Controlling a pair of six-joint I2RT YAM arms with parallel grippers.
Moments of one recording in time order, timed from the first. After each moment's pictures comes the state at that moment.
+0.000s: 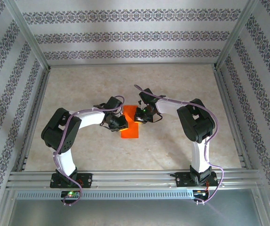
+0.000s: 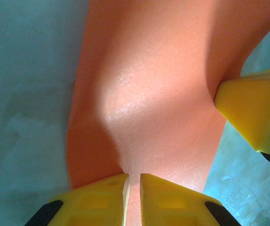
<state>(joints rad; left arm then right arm) -0.50 1.81 0.99 -0.37 0.41 -0.75 0.54 2.03 1.25 -0.49 -0.43 0.66</state>
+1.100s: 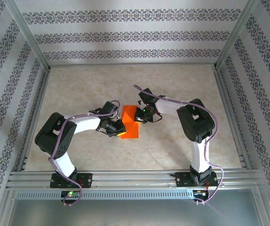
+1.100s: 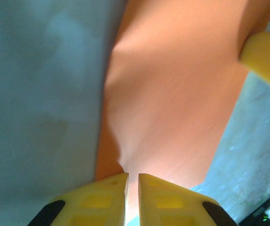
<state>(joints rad) -0.50 1.71 0.85 -0.32 0.46 -0.82 0.54 2.03 1.26 -0.50 -0.42 0.65</state>
